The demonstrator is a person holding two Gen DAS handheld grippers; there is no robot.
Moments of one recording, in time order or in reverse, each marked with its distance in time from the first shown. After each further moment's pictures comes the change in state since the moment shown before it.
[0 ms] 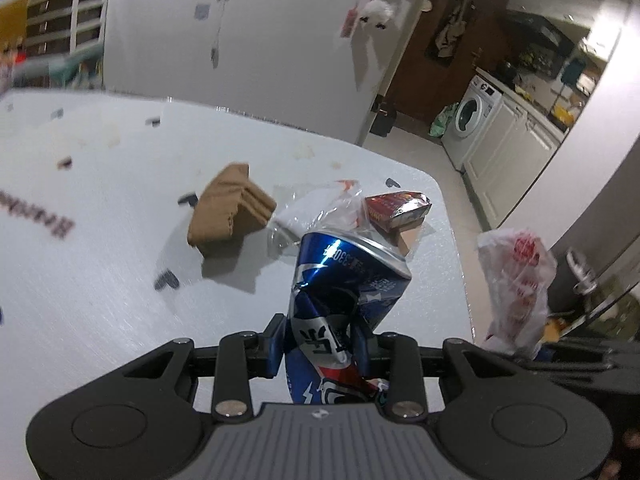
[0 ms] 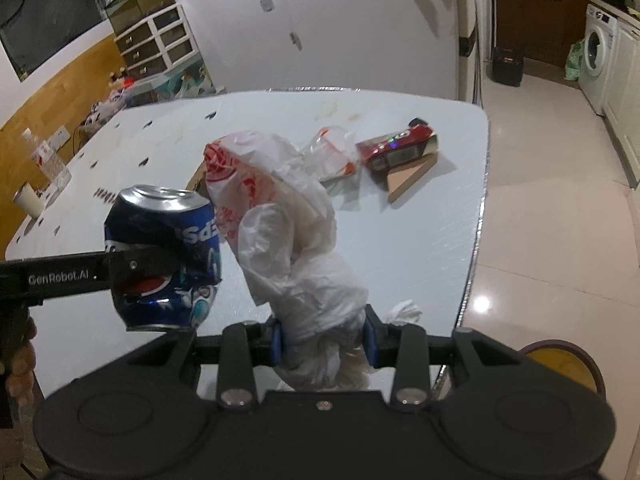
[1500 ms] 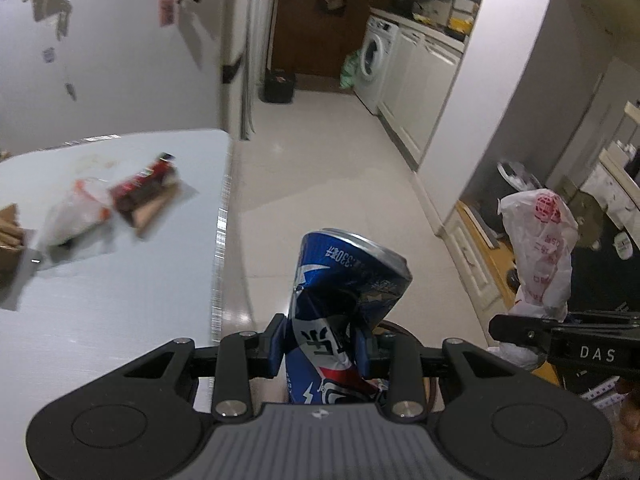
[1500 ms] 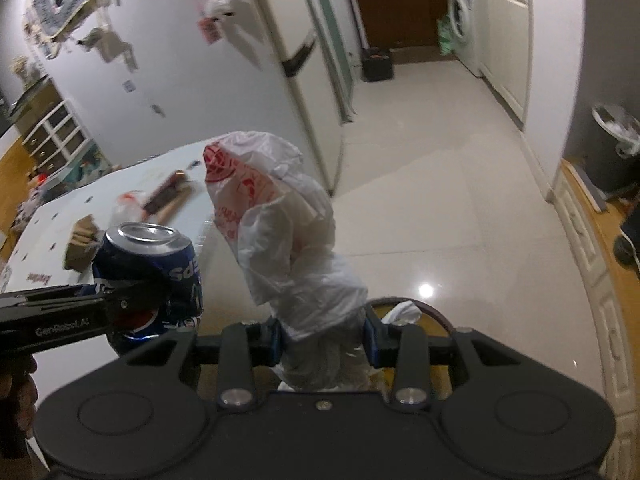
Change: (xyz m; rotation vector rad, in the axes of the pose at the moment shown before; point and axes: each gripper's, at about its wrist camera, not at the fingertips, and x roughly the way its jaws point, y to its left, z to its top) left arm 0.056 -0.268 -0.049 0.260 0.094 -0.115; right arm -0.130 -0.241 -0.088 0.293 -0.094 -0.177
